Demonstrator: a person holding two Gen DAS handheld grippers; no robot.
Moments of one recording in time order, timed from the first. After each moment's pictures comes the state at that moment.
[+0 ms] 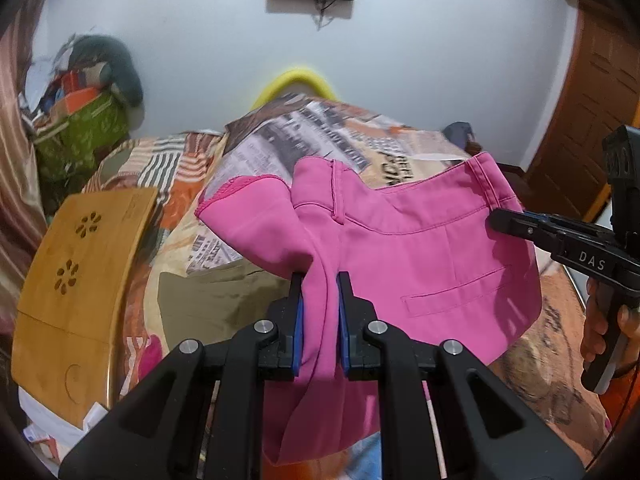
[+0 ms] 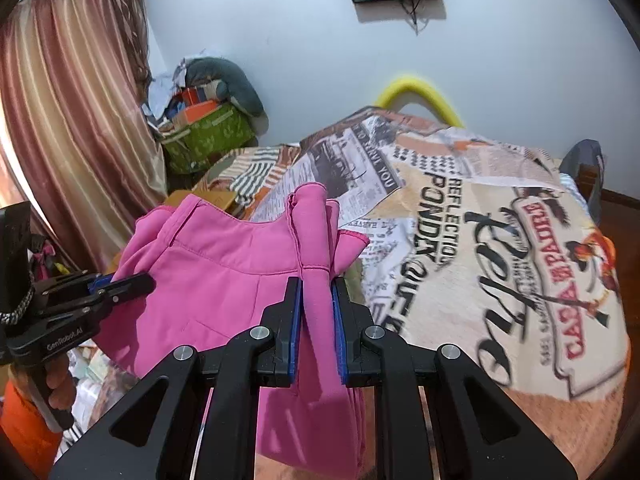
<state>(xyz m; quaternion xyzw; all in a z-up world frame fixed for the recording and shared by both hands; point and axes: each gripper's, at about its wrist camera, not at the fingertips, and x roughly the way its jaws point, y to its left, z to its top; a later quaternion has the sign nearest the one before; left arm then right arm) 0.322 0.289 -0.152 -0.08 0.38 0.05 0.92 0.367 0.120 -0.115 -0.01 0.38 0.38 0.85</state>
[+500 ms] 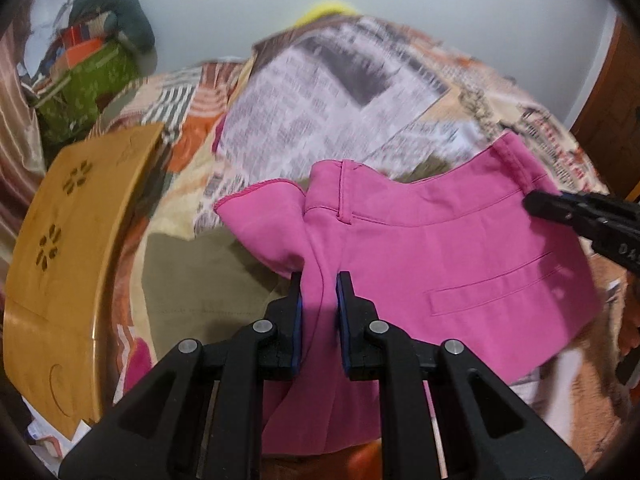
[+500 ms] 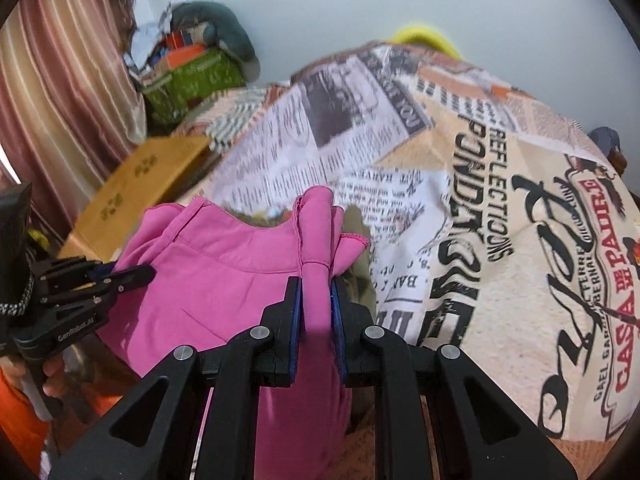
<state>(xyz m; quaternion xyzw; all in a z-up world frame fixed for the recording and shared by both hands) 0.383 0.341 -0.264 -0.07 0.47 0.09 0.87 0.410 0.177 -0.199 -0.07 0.44 0.37 0.81</state>
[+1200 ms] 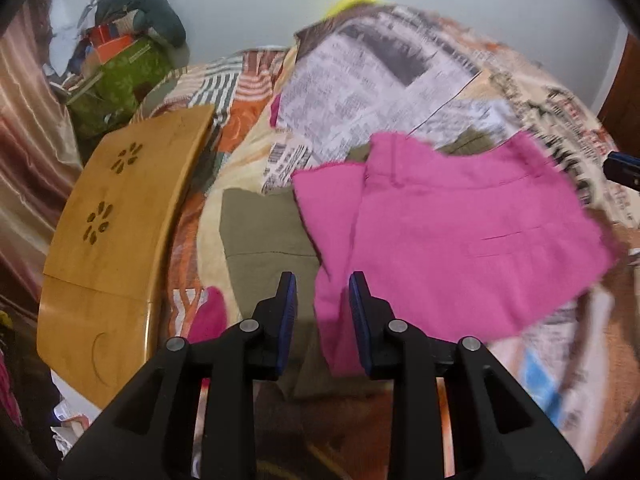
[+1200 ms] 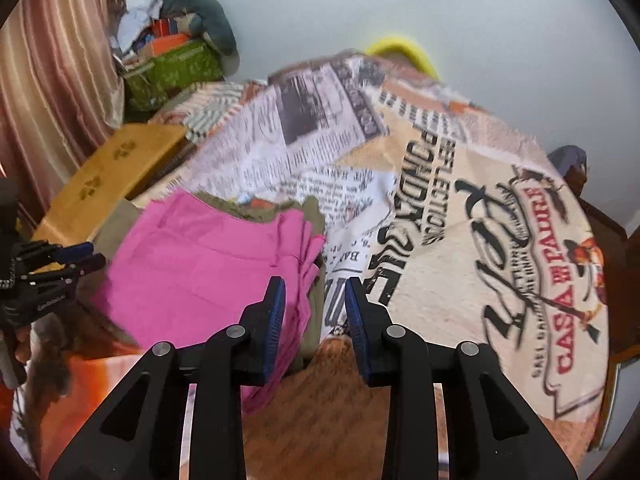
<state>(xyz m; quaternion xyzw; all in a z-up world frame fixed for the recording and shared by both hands) 0.328 0.357 -0.240 -0.04 0.48 0.14 0.87 0.382 0.142 -0.155 -0.12 0.42 0.32 0.84</state>
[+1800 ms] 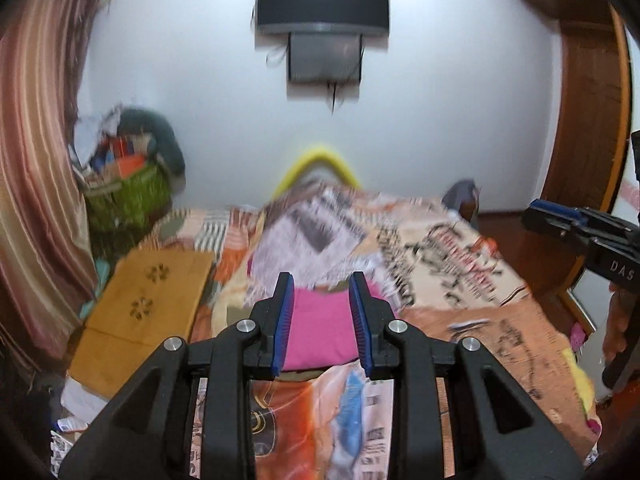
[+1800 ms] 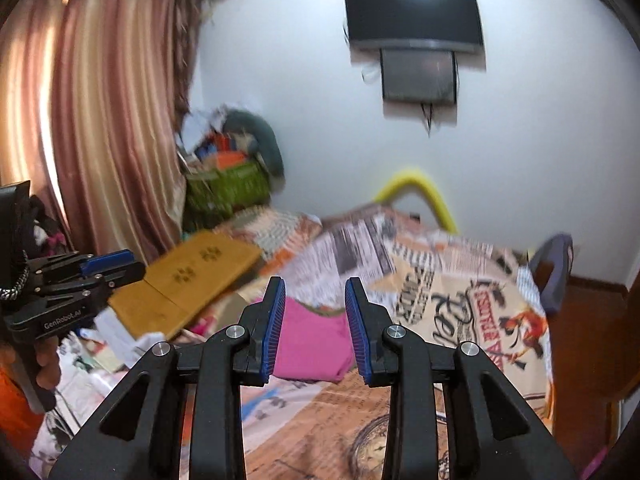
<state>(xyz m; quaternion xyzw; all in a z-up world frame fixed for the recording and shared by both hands) 0.150 0.222 0.003 -0.03 0.24 0.10 0.97 0.214 0.052 0.039 -0.05 0.22 0.39 0.89</state>
